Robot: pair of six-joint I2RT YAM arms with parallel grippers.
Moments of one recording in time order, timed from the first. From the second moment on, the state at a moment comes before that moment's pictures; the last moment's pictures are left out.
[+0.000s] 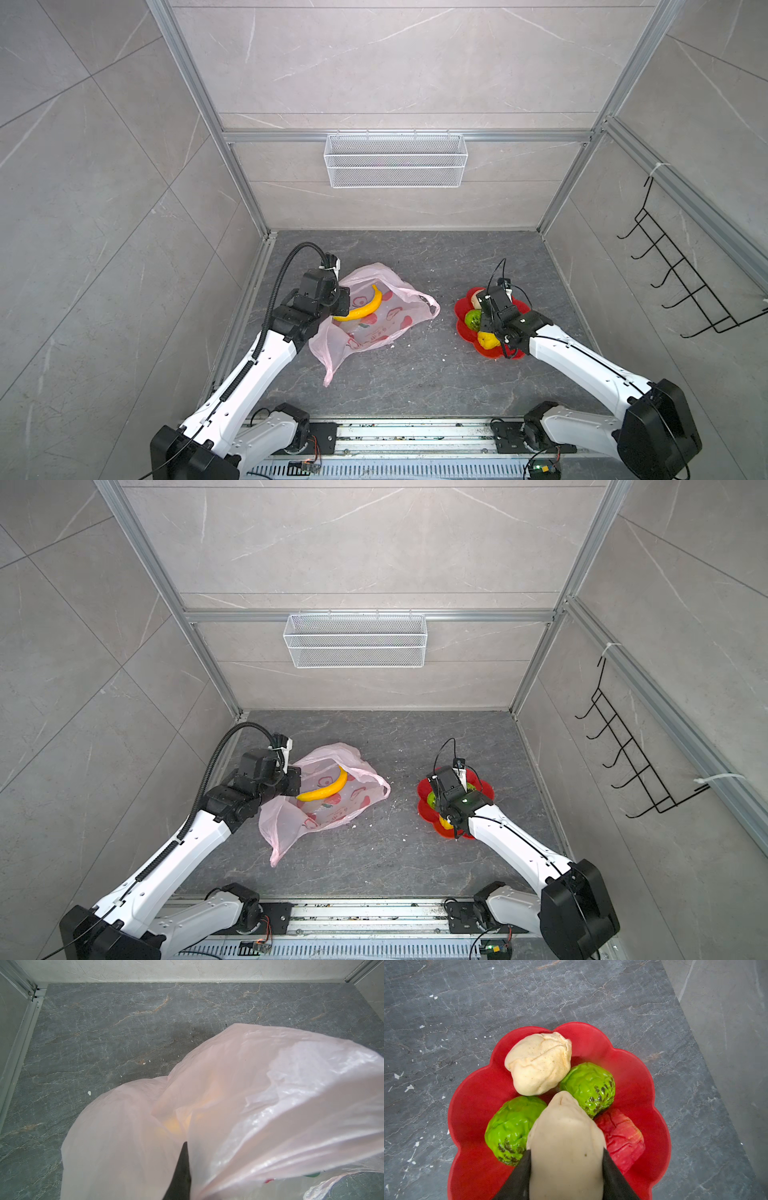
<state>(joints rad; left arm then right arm) -0.43 1.06 0.95 -0.58 -0.11 -0.23 0.48 1.21 0.78 -0.61 0.52 0.52</state>
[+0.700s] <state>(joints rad) -0.43 1.05 0.95 -0.59 -0.09 -0.22 0.48 1.11 0.93 -0.80 0.50 0.53</state>
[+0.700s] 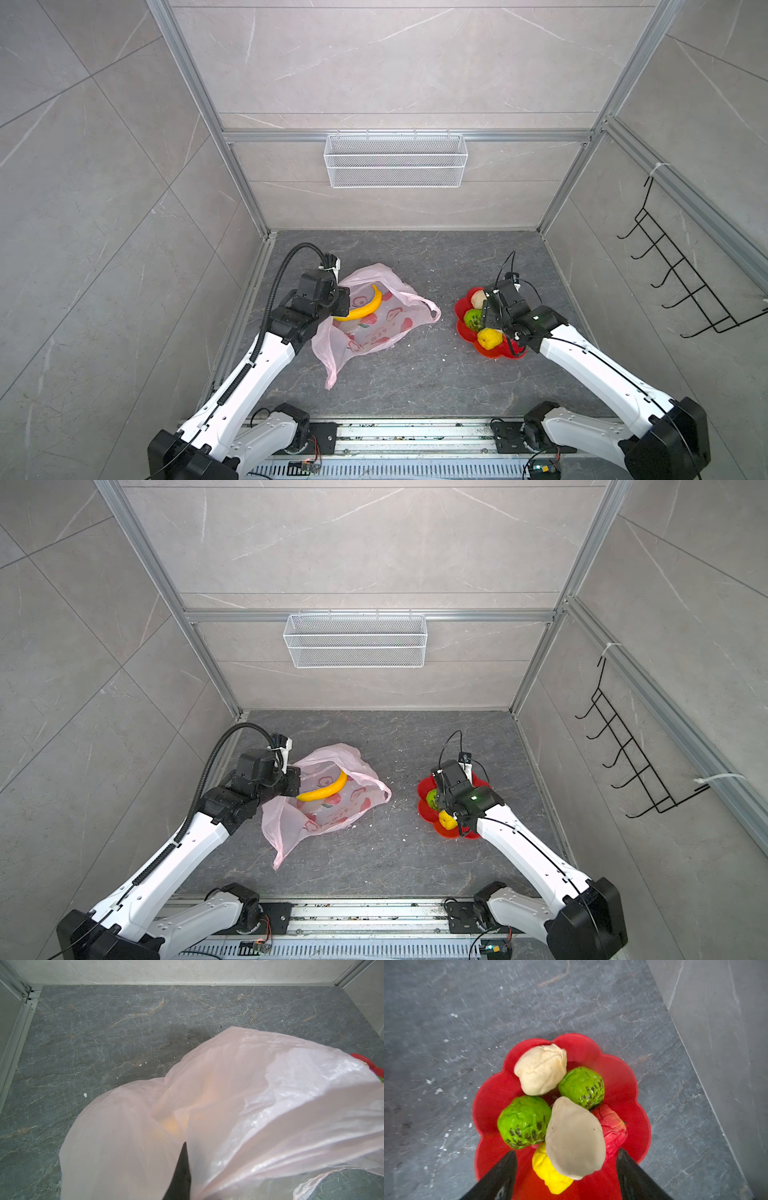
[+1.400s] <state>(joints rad) -0.43 0.98 0.94 -0.66 0.01 -0.29 1.23 1.50 1.53 -0.80 0.39 0.73</state>
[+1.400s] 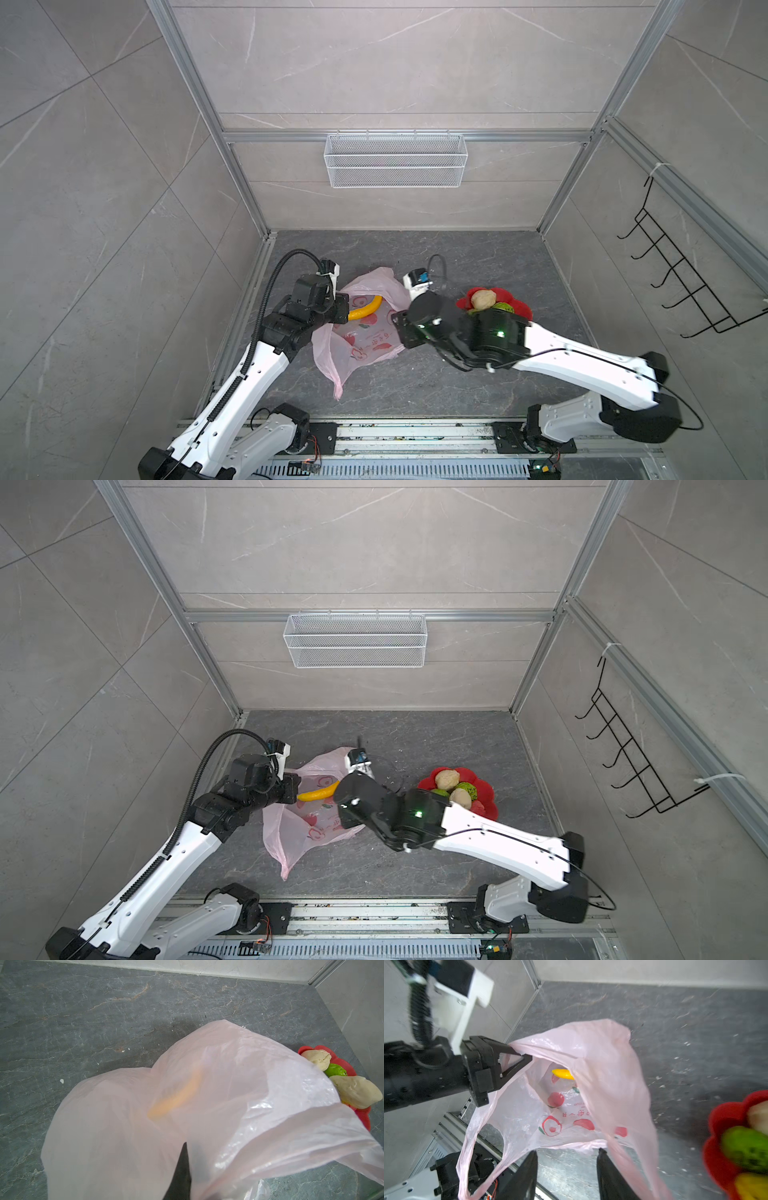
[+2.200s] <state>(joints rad) -0.43 1.01 0.84 -0.58 -0.01 -0.38 1.05 2.09 1.71 -0.62 0.27 1.13</state>
